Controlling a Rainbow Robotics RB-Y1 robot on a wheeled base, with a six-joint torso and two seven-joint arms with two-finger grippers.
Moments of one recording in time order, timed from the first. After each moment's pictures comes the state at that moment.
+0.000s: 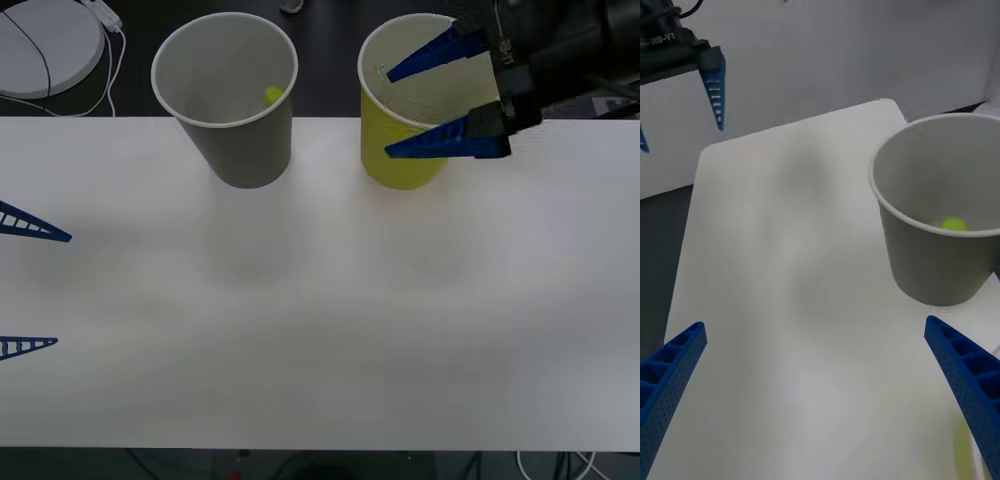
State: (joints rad) right arm -0.93 -1.21 0.54 -1.72 0.99 -1.06 -0.63; left arm 0.24 1.18 0.47 -1.98 -1.11 -1.42 0.18
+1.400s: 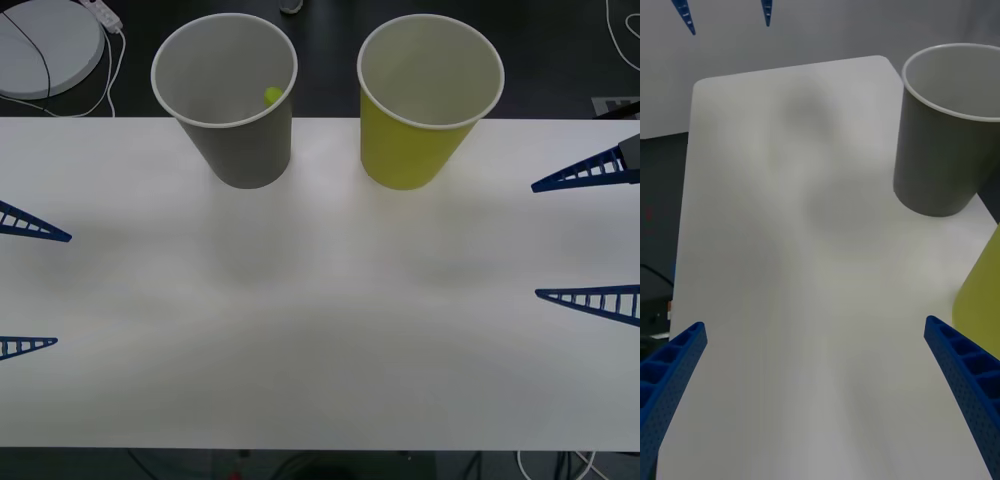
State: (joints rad) right arm 0.15 -1.19 -0.39 -2.12 1.06 -1.21 -0.35; left arm 0.24 1.18 0.47 -1.98 -1.11 -1.42 0.18
